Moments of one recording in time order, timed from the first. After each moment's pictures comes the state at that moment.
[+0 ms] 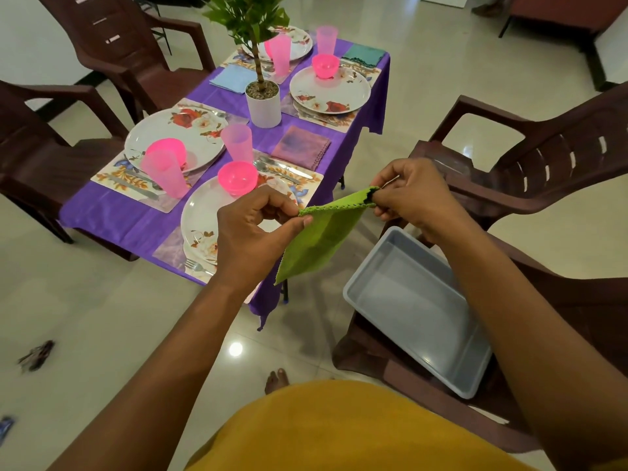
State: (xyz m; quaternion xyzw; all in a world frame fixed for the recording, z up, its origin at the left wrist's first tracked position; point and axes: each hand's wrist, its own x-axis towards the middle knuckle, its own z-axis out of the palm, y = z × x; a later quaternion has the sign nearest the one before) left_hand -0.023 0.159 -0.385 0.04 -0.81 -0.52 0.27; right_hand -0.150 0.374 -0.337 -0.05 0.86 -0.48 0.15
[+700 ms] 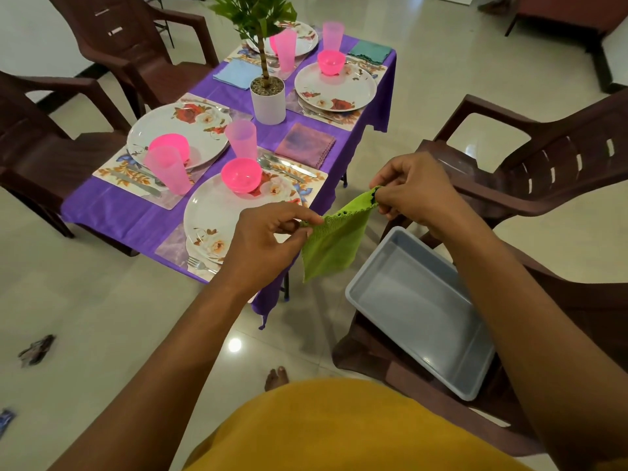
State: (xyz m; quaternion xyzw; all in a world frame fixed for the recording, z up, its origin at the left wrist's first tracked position) left_hand -0.024 0.151 -0.394 -0.02 -0.84 -0.51 0.17; right_hand -0.155 0.362 -0.328 -0.10 0.90 -0.41 0.13
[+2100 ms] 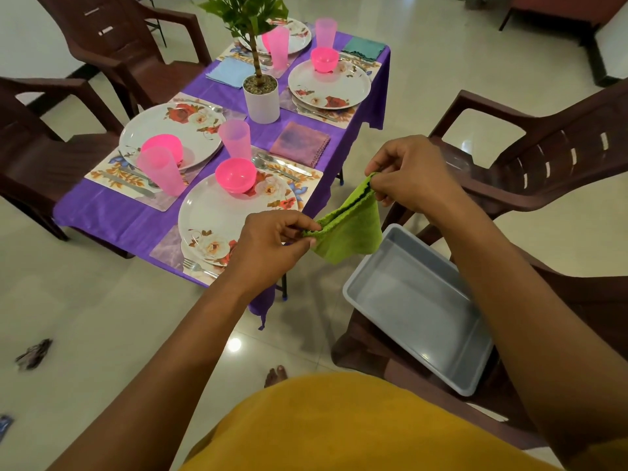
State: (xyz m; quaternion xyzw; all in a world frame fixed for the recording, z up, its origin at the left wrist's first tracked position) left_hand -0.035 0.155 -0.410 0.04 -0.86 -0.51 0.09; right_hand -0.169 0.360 -0.322 -0.12 0.91 -0.38 0.10
